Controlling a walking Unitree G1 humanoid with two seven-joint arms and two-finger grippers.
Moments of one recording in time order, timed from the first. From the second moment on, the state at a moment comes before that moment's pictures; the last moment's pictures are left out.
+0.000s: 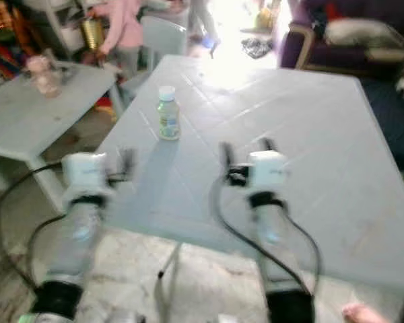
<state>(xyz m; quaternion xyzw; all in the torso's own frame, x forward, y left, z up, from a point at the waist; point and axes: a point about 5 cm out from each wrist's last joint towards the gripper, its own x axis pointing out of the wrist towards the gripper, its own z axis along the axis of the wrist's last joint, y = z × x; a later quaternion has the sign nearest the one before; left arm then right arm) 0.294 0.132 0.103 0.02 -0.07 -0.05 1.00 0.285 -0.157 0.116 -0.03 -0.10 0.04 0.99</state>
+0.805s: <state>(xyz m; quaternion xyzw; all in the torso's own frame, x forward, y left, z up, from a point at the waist) 0.291 0.147 0.102 0.04 -0.07 -0.03 1.00 0.284 -0.137 0.118 -0.01 -0.11 0.08 0.99</state>
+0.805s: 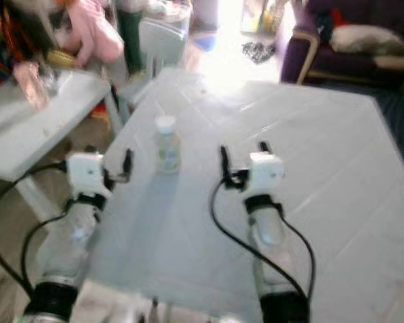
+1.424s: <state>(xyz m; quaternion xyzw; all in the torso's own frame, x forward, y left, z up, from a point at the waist) 0.285 0.160 0.101 0.06 -0.06 0.00 1.00 0.293 -0.116 0.137 -0.02 -0.14 0.20 0.97</state>
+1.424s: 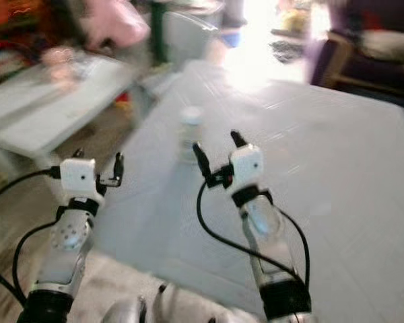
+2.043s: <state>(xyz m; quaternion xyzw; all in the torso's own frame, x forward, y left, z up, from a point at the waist) 0.282 0.160 0.100 0.06 -0.05 0.00 1.00 0.288 -0.119 0.145 -0.03 -0.16 0.15 0.98</state>
